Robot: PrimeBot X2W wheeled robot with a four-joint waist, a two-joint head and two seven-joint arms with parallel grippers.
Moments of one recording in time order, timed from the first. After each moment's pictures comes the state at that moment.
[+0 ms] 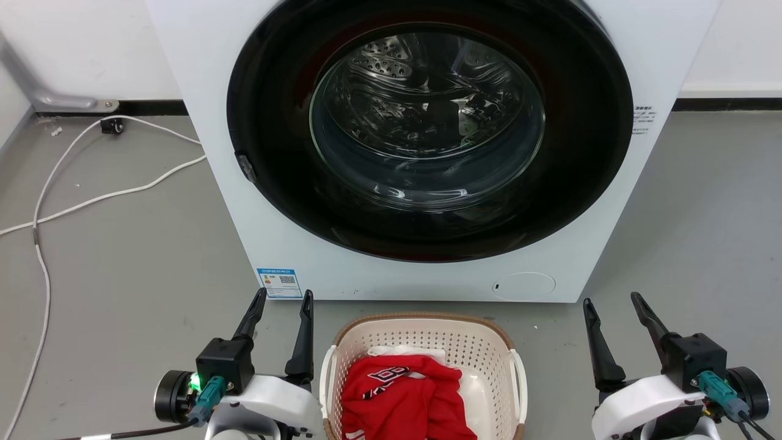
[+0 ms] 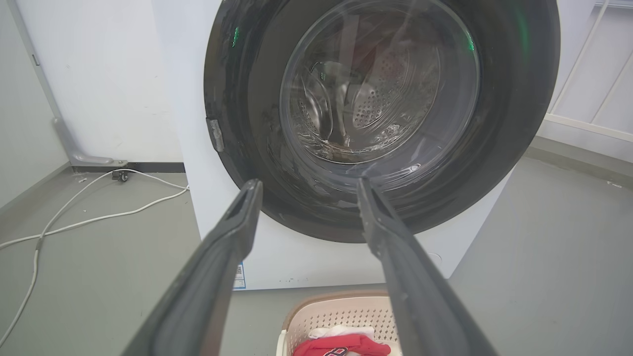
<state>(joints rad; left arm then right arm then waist) -0.09 0.05 -0.14 0.25 -0.16 -0.05 -0.26 -0.02 -0.05 0.02 0.17 0.02 0.13 -0.16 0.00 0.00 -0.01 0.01</state>
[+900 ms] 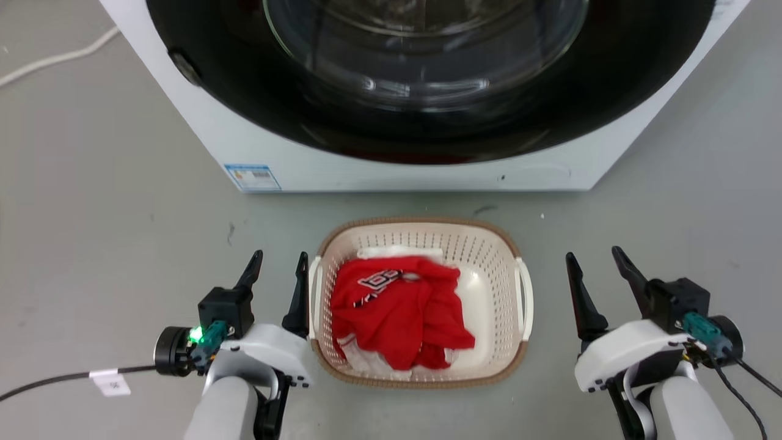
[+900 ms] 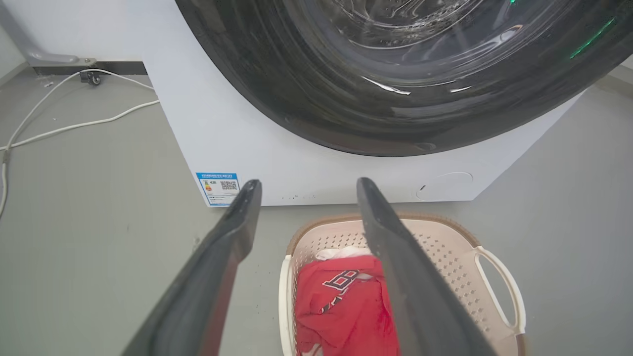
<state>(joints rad) -0.27 0.05 -0.12 0.44 -0.15 -0.05 -0.26 -0.20 -0.05 0.05 0.31 0.08 0.13 -0.16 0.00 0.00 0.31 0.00</state>
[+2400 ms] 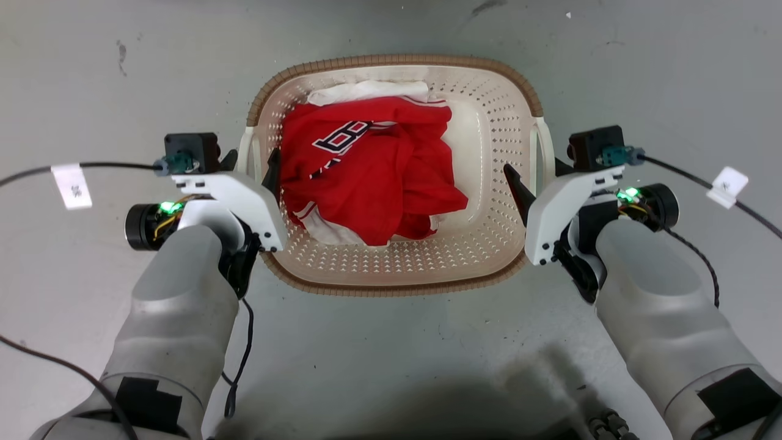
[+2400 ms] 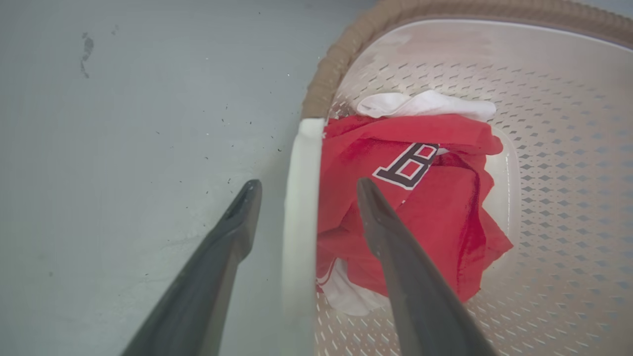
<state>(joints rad) -0.93 0.13 -0.24 1.20 -0.40 -0.13 -0.18 -0.92 -0.05 0.43 1.16 0.40 0.13 -0.11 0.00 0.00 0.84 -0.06</state>
